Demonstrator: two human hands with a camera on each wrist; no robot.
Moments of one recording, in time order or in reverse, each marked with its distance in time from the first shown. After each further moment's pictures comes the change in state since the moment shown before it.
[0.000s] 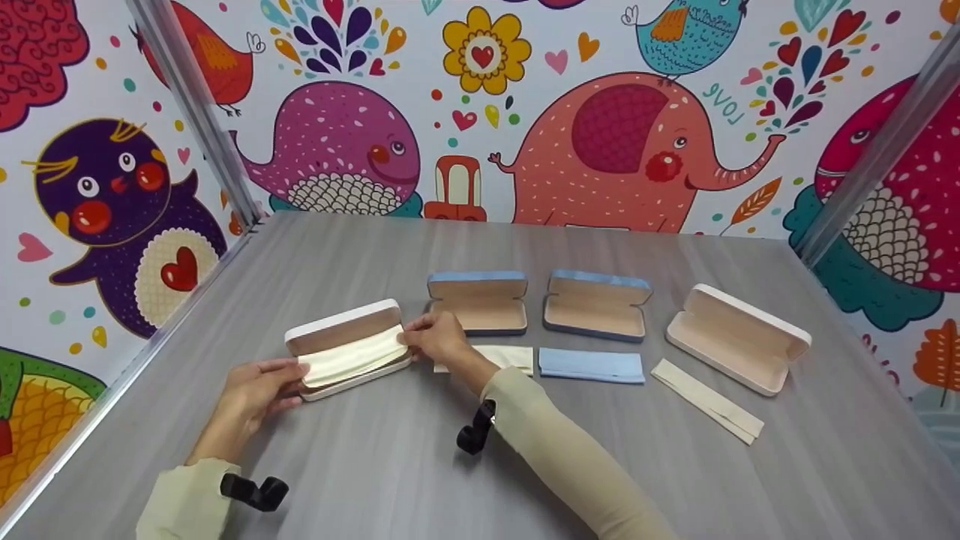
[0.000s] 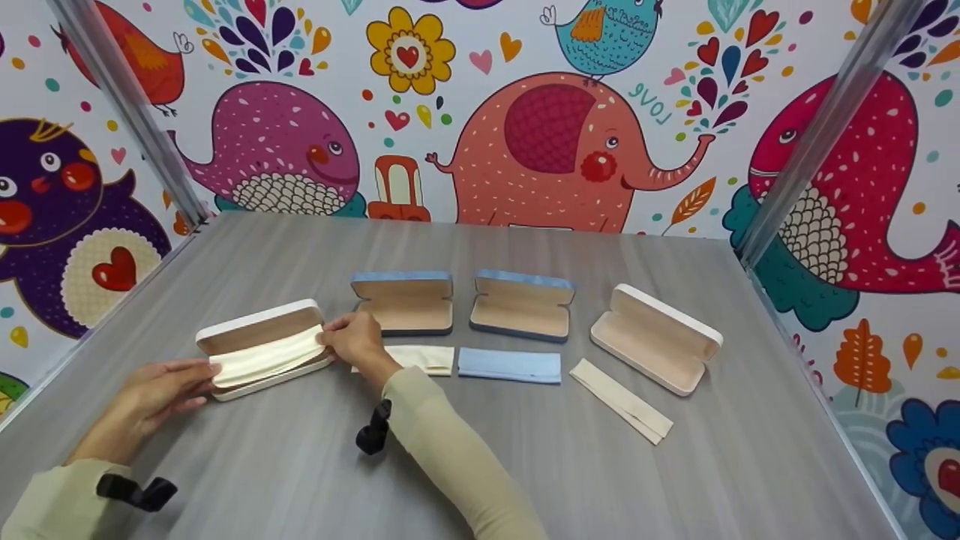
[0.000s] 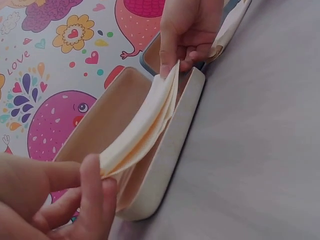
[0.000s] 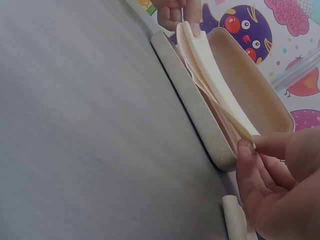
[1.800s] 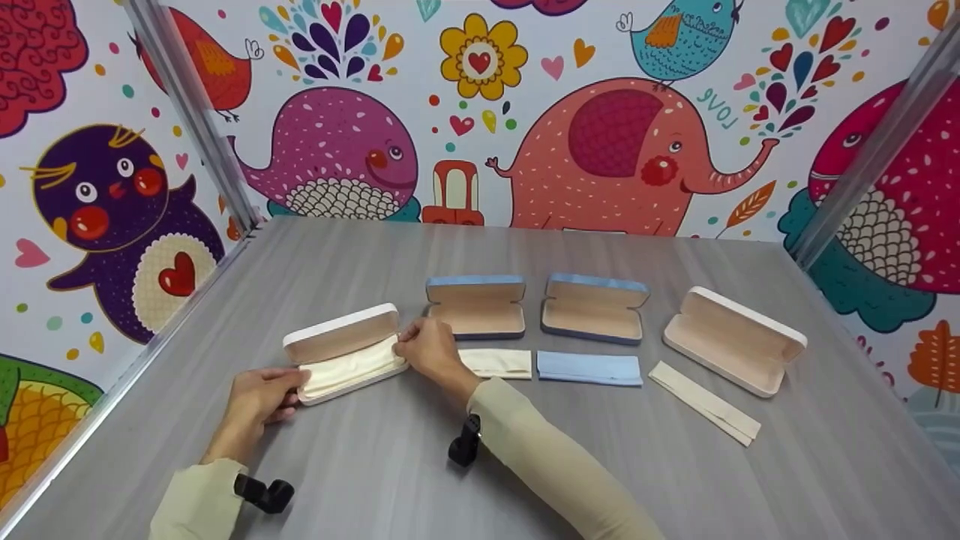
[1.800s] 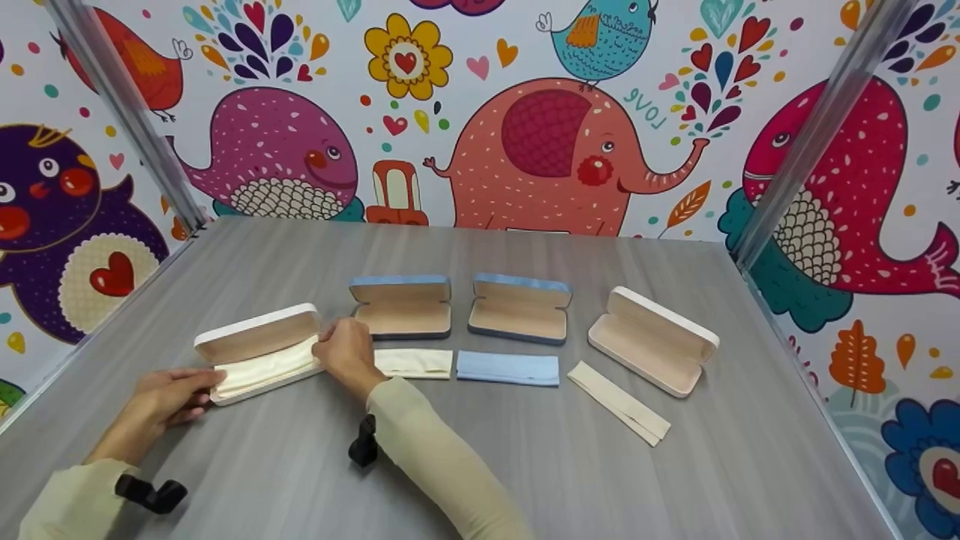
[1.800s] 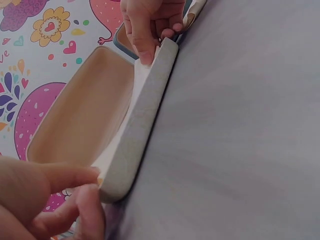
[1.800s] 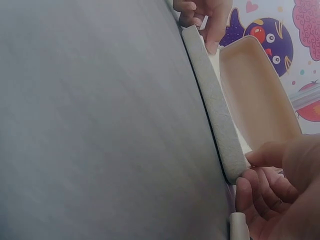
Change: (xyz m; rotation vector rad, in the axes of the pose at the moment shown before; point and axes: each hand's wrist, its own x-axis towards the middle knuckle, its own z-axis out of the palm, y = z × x) left_hand 0.009 -0.007 0.004 0.223 0.124 -0.029; right_hand -0.010 0.000 0.010 -0.443 0.160 -0.250
